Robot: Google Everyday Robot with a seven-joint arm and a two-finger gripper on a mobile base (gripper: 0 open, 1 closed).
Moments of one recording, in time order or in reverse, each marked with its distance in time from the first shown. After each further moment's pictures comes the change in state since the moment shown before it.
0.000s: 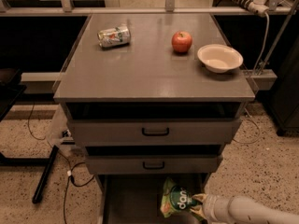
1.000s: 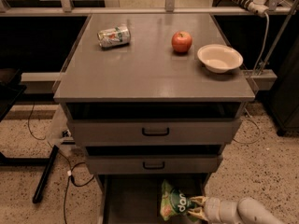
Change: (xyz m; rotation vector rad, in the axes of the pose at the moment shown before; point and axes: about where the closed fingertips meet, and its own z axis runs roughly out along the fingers) arm 0.014 0.009 0.033 -0.110 -0.279 0.025
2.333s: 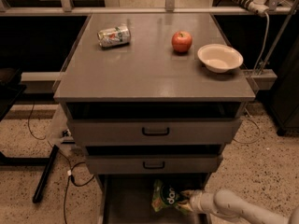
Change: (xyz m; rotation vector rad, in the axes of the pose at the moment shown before) arm 0.038 -0.030 0.085 0.029 0.139 0.000
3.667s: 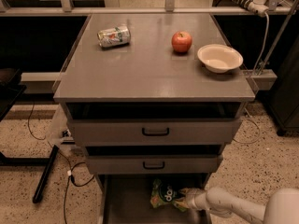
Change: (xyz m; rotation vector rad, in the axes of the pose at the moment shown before) arm 0.022 -0.016 0.046 0.025 0.065 0.026
